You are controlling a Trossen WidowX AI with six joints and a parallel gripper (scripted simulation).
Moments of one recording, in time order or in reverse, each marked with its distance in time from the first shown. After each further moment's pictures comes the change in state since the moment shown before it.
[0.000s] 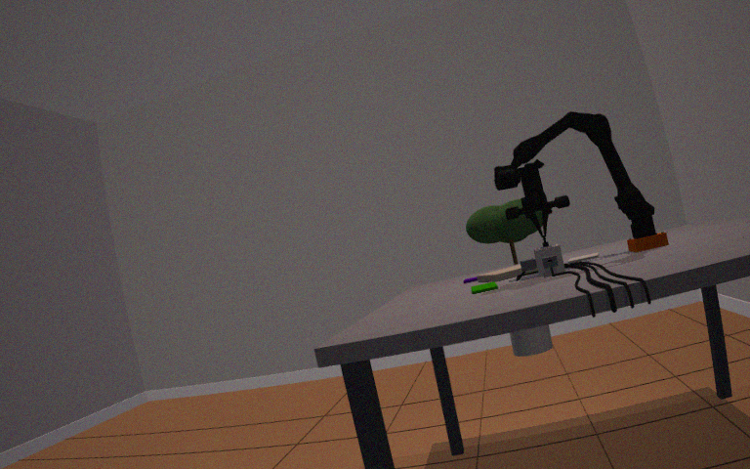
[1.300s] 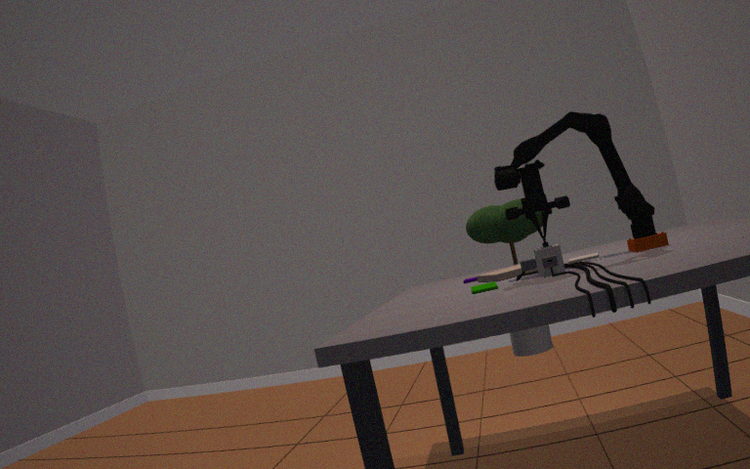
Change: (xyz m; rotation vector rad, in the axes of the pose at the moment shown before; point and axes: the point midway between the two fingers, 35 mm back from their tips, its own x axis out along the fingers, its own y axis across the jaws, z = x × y) arm 0.002 0.000 0.000 -0.001 0.003 0.002
